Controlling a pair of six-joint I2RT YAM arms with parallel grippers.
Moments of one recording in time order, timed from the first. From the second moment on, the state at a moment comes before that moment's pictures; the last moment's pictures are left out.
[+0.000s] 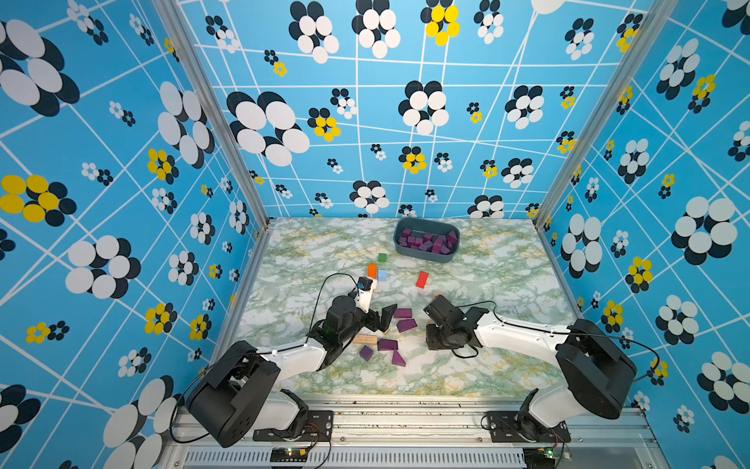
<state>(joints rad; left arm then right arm) -0.58 1.36 0.39 0.65 0.14 -0.20 0.81 1.54 0.81 -0.50 0.07 0.72</state>
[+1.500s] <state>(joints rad) -0.56 1.34 0.39 0.65 0.19 -0.22 0.28 1.99 1.60 -0.37 -0.03 0.50</state>
